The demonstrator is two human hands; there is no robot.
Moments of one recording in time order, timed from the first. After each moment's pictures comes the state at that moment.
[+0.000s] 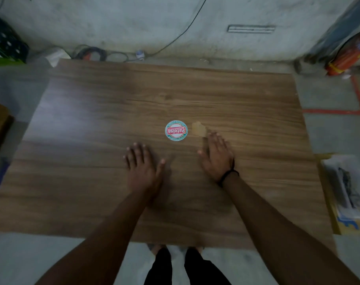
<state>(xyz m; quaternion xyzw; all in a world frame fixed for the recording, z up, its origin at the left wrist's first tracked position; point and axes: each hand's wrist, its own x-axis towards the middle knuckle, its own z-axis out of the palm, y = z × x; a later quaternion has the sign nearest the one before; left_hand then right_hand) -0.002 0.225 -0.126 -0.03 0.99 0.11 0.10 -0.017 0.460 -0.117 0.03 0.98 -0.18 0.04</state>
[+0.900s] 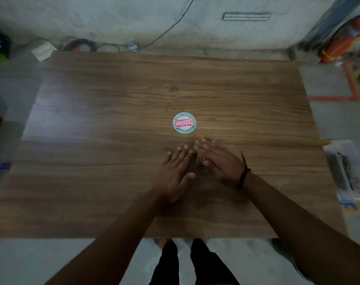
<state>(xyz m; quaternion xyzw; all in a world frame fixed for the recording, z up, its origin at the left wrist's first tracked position) 0.014 0.228 -0.111 0.28 0.92 0.22 0.15 0.008 0.450 -0.096 -0.23 0.94 -0.22 0.10</state>
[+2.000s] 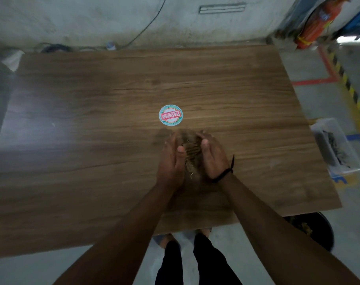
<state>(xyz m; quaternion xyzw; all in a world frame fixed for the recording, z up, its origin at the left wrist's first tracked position) 0.018 0.272 -0.122 0.09 0.80 0.59 0.07 0.034 0.414 -0.123 0.09 0.88 -0.47 -0.07</state>
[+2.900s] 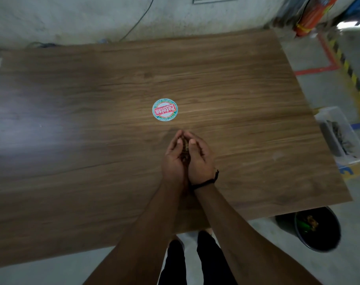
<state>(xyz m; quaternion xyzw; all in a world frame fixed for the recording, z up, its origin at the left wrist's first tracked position) 0.016 0.307 -0.108 -0.21 0.38 0.87 0.23 0.036 0.353 -0.133 0.24 0.62 -0.72 -0.20</state>
